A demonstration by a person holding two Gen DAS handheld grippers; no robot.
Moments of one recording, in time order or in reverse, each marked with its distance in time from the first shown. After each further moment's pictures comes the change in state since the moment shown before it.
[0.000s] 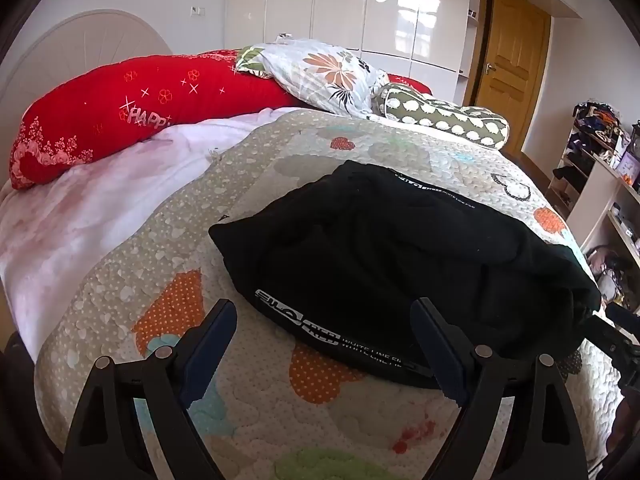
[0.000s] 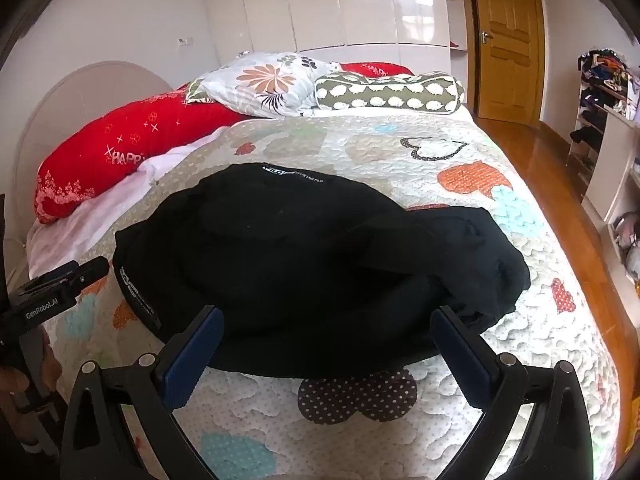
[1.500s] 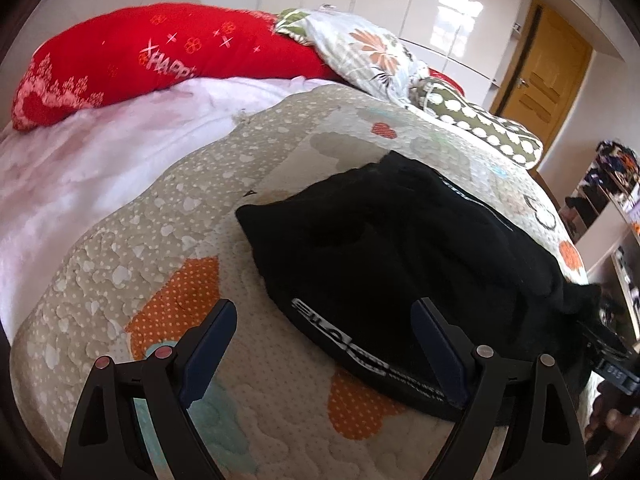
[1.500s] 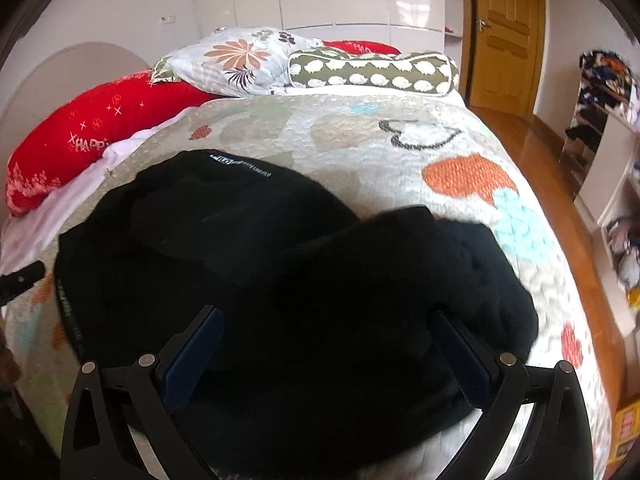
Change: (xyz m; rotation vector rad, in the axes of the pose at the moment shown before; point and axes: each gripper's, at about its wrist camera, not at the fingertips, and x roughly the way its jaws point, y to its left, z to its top) left arm 0.051 0.045 0.023 -0.184 0.098 -0.006; right arm 0.074 -0.040 0.031 0.005 0.050 -0.024
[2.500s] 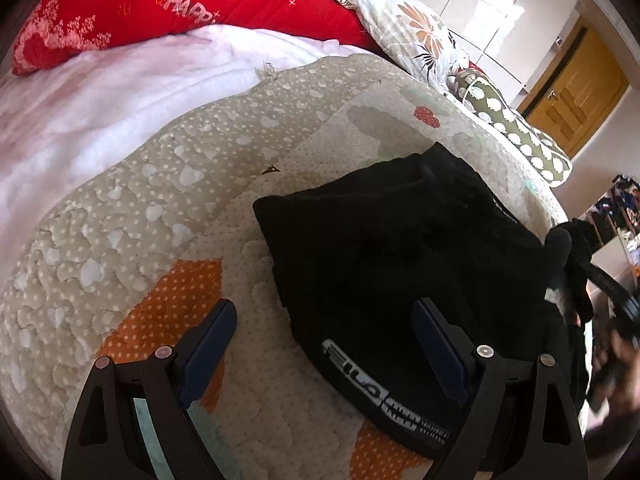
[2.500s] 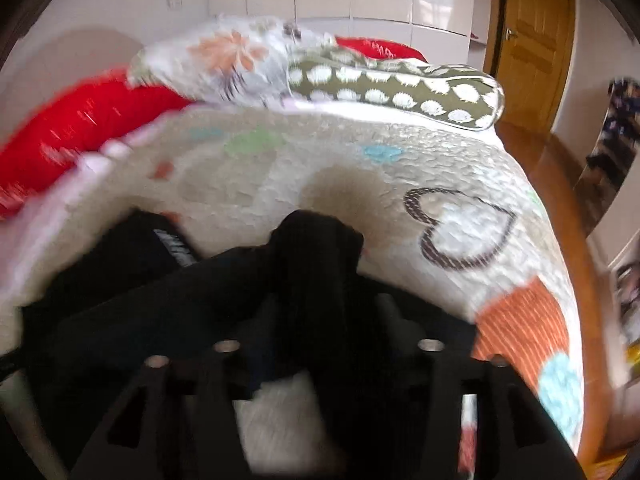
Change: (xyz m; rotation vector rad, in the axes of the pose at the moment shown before) left arm 0.061 0.027 0.031 -0.153 0.121 -0.021; right arm 0.082 -0.012 0.116 -0.066 0.058 0.006
